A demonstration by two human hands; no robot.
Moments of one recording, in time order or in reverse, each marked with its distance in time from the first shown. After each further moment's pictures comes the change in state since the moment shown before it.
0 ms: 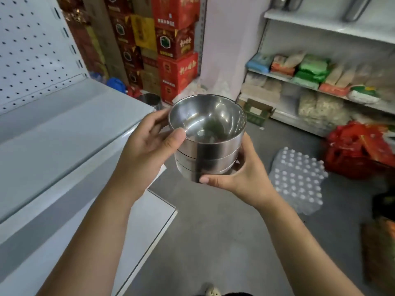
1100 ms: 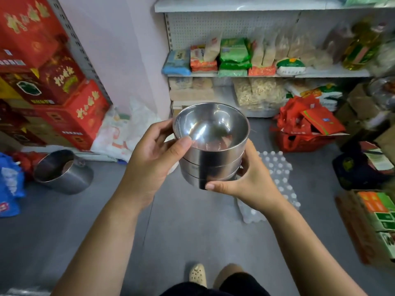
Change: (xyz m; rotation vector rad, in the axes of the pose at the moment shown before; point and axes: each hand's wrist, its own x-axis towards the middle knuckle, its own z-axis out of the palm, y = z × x) left_hand 0.471 -0.124 0.266 -0.145 -0.477 -0.104; right_hand 0.309 0.147 -0.300 -0.055 0.424 0.161
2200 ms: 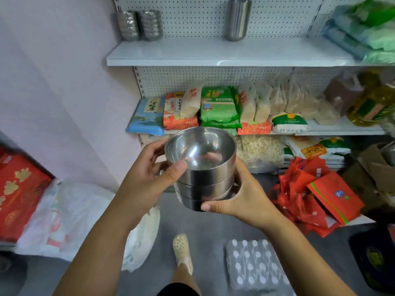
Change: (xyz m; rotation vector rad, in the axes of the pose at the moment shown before) left_hand 0.585 -0.091 0.059 0.138 -0.034 -0.092; right_hand 0.547 0.107 -0.205 -0.091 -0.074 0.025
